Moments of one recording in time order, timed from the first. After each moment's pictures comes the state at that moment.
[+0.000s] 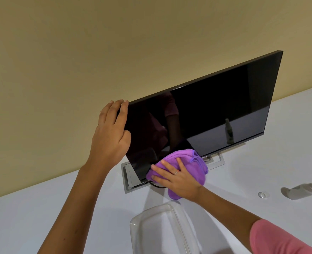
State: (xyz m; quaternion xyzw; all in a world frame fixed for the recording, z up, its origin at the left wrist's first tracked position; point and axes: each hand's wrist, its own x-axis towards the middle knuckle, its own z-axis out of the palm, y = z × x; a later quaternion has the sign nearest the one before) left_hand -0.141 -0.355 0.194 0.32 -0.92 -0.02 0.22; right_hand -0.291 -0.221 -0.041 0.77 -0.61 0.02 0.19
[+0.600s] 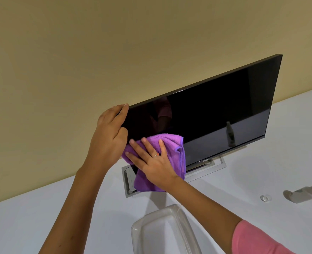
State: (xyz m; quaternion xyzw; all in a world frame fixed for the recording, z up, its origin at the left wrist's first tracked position) left_hand -0.141 -0.361 0.202 0.34 -0.89 -0.16 0.27; right_hand -0.245 -0.291 0.031 0.68 -0.66 0.22 0.24
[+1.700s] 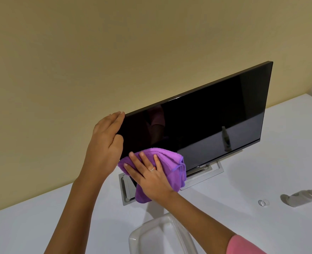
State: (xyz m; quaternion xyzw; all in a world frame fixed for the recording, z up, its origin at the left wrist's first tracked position) left_hand -0.140 -0.361 0.204 0.35 -0.88 -0.18 0.28; right_hand -0.230 -0.283 0.017 0.67 -0.68 0.18 0.22
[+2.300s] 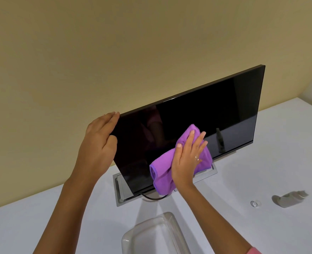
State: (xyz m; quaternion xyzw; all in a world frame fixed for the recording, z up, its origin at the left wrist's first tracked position) left_hand -0.138 -0.363 0.201 0.34 -0.88 -0.17 0.27; right_hand -0.300 -0.259 0.048 0.24 -0.83 0.50 0.00
